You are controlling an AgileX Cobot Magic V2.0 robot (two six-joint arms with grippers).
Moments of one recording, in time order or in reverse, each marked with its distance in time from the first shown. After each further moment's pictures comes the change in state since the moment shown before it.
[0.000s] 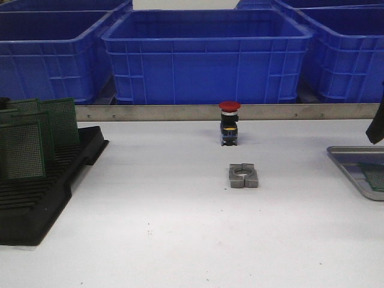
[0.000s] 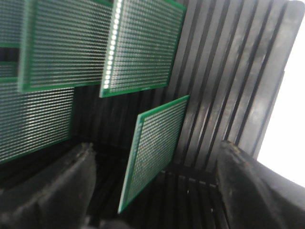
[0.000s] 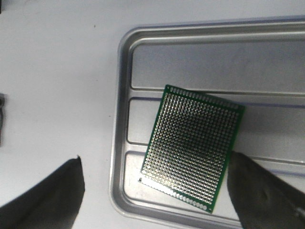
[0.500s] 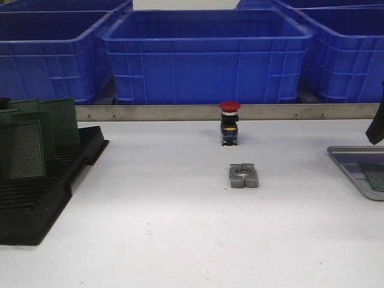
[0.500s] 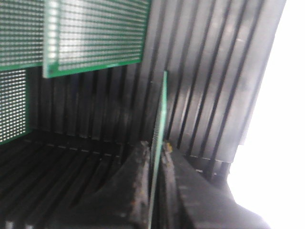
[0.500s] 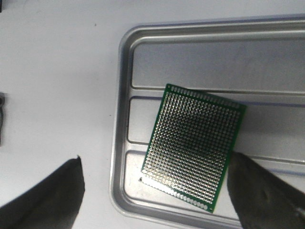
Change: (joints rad) left arm 0.000 0.057 -0.008 0.075 0.045 0.009; right arm 0.000 0.002 0.000 0.000 0.002 0.000
